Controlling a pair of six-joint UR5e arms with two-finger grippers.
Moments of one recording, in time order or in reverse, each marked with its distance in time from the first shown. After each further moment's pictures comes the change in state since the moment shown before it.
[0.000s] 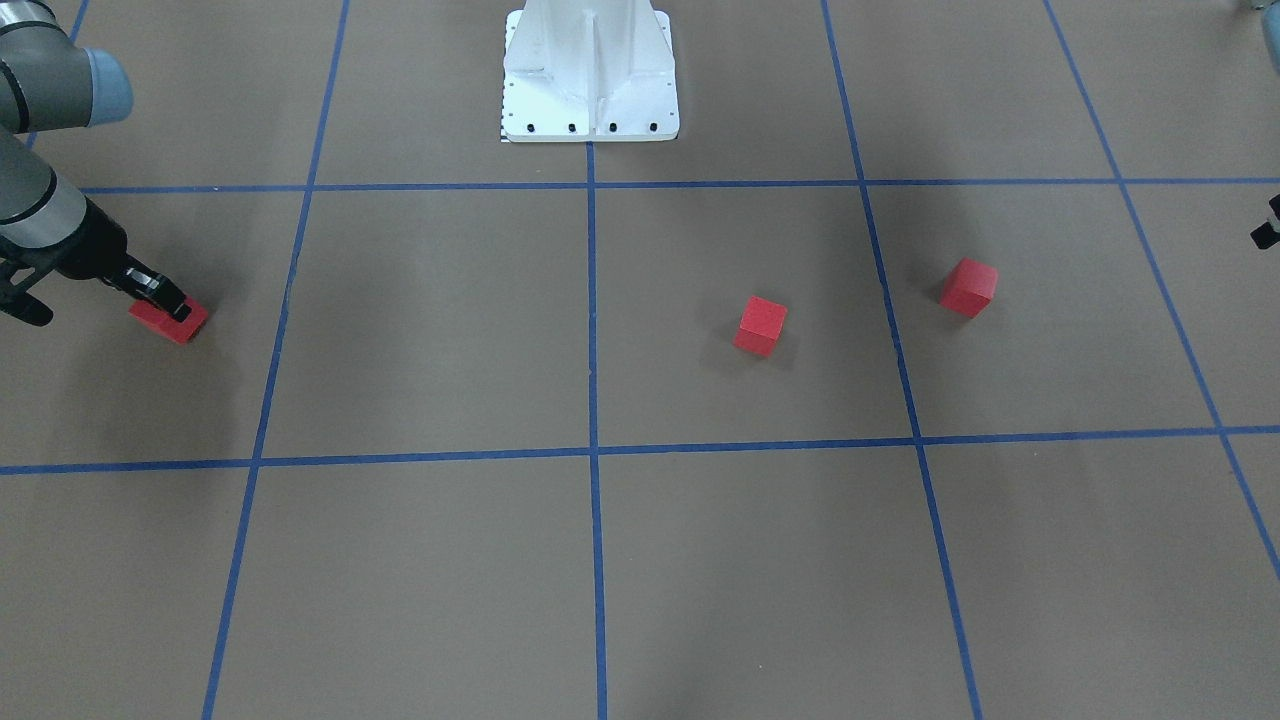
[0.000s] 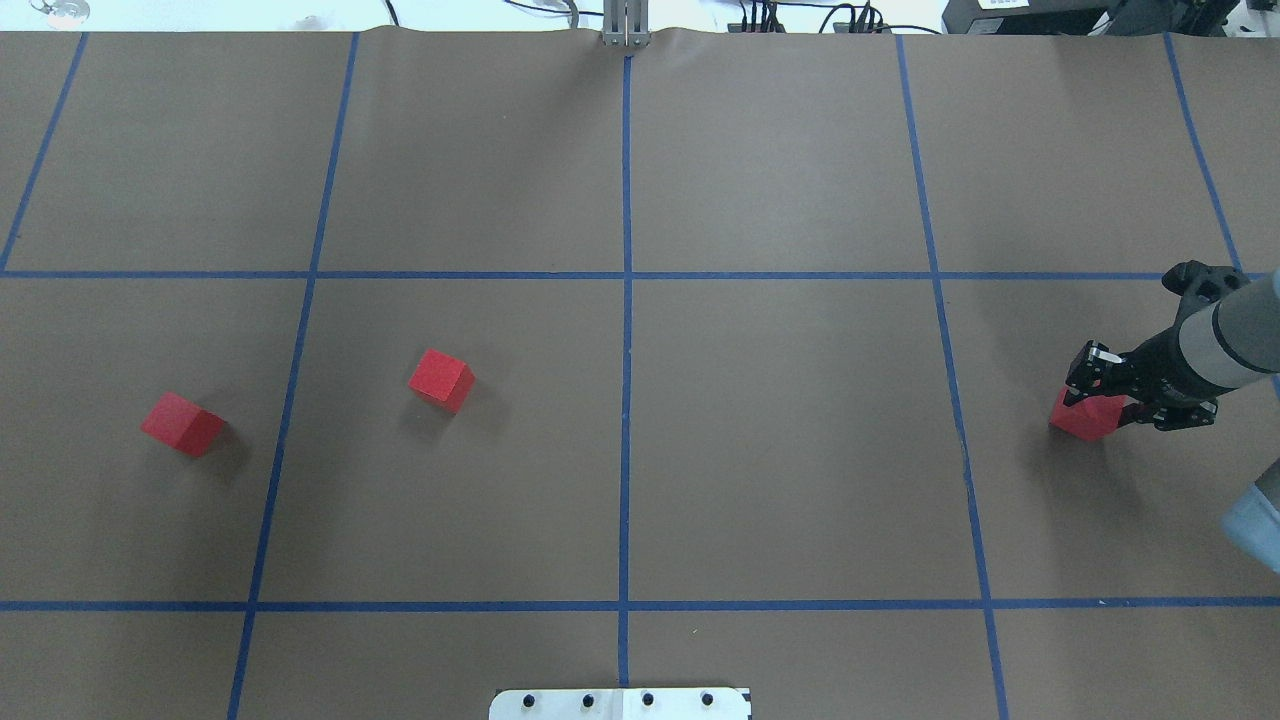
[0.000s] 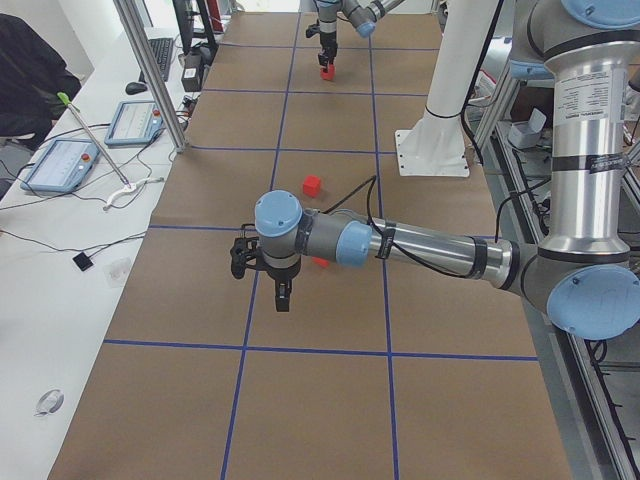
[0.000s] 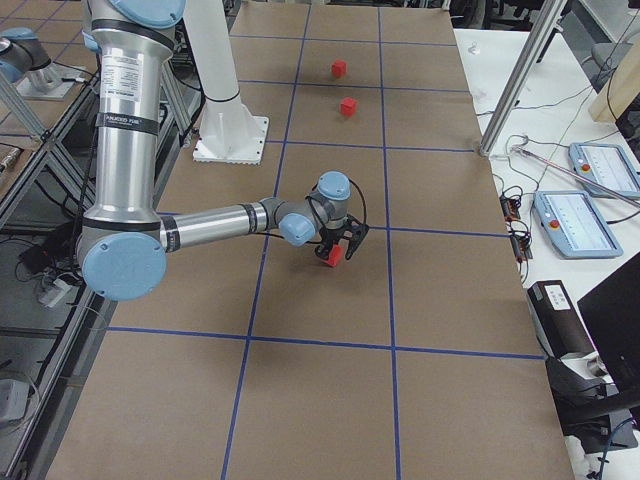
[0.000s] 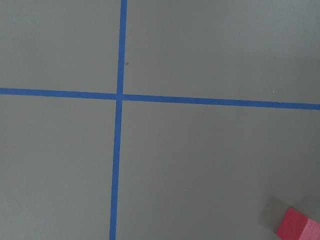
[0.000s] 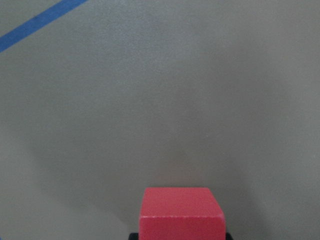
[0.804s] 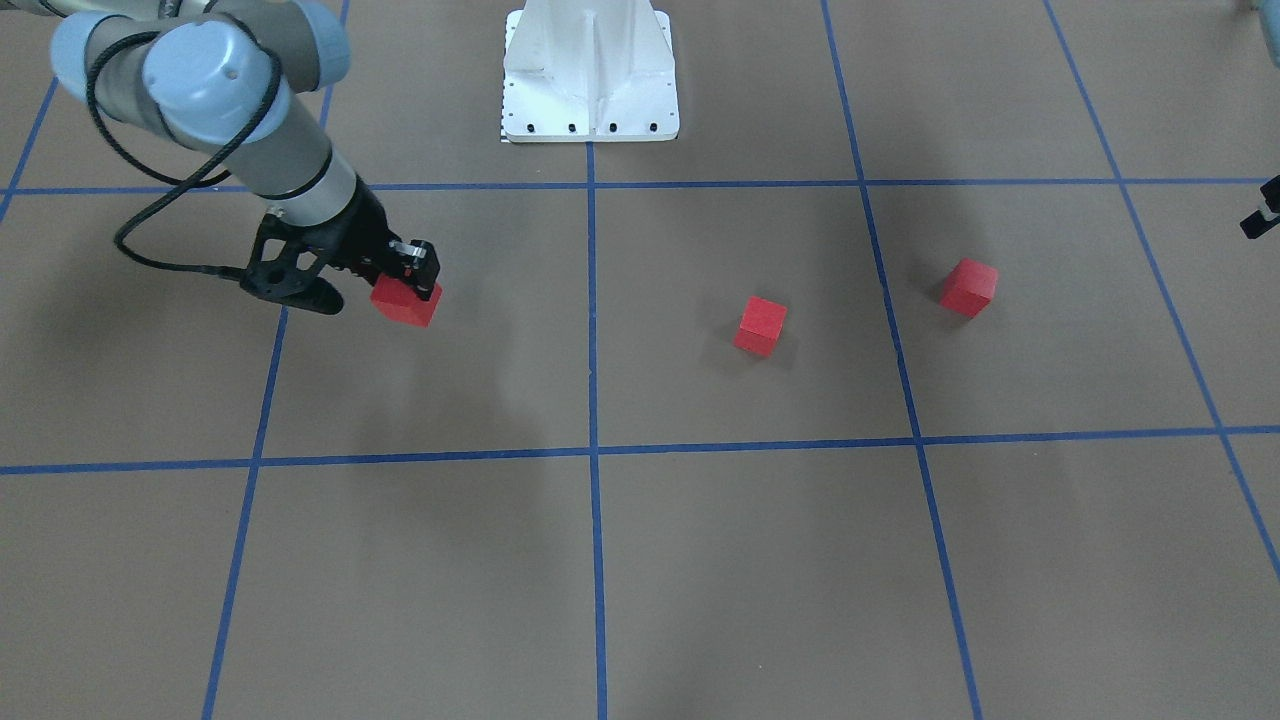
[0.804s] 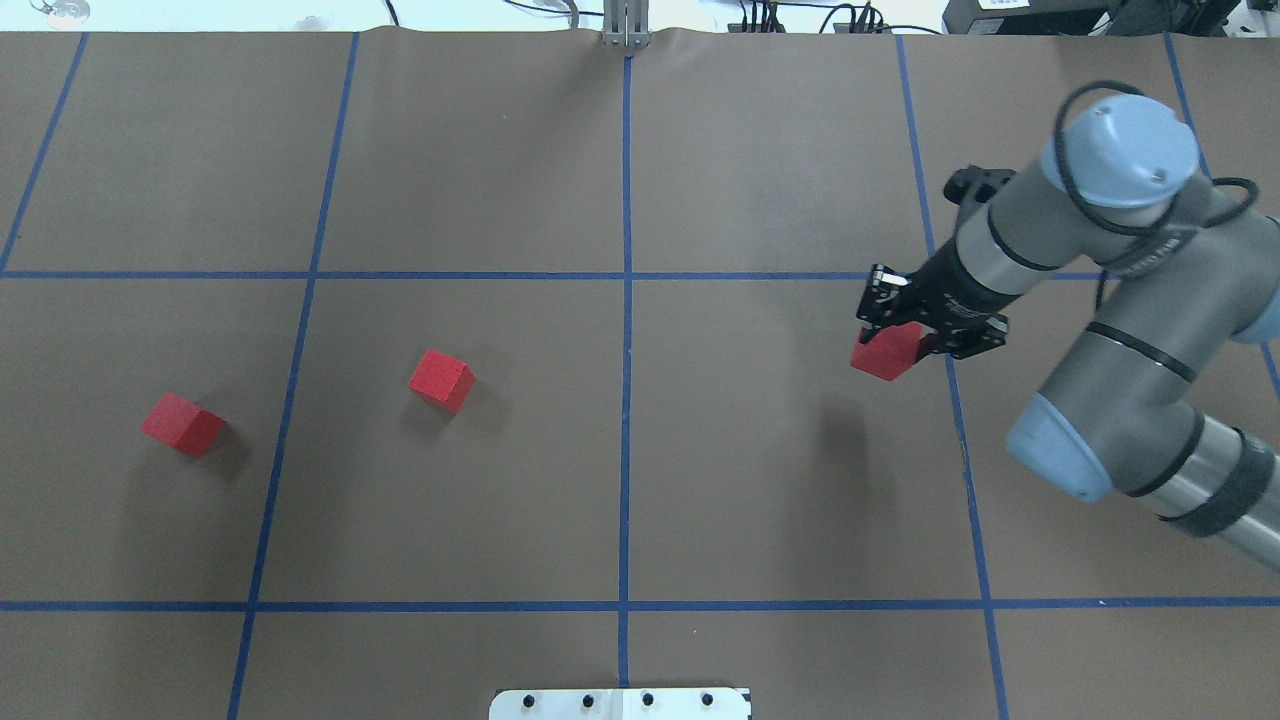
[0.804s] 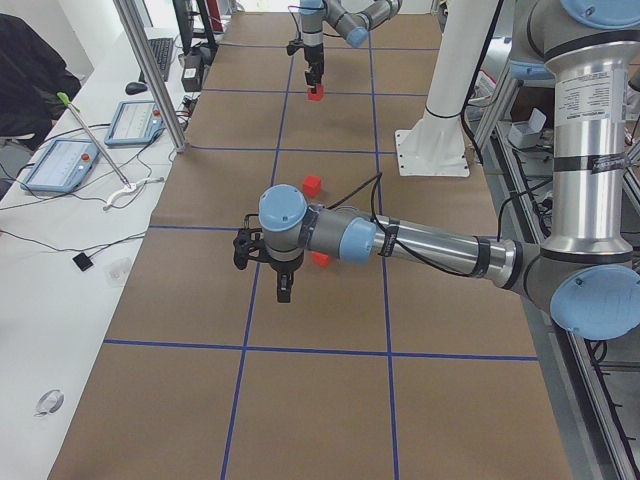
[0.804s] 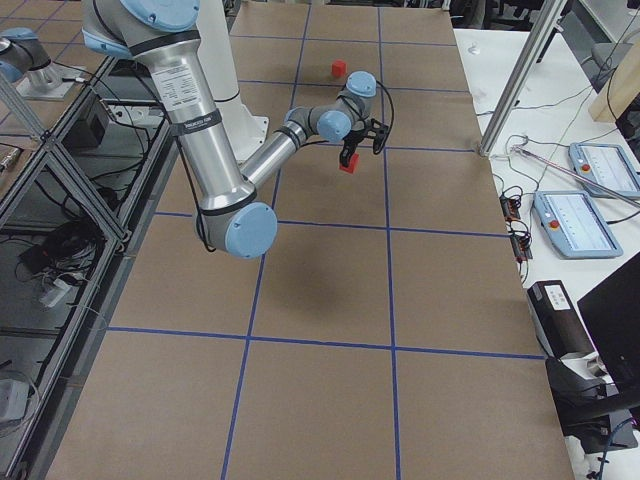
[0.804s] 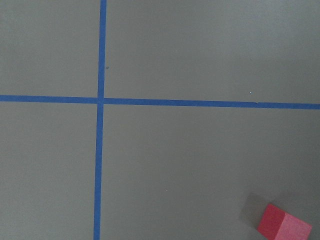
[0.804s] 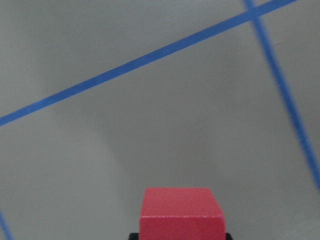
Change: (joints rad) left arm 0.002 0.022 -0.025 -0.039 -0.033 0.006; right arm -0.168 0.570 0.035 -0.485 -0.048 -0.012
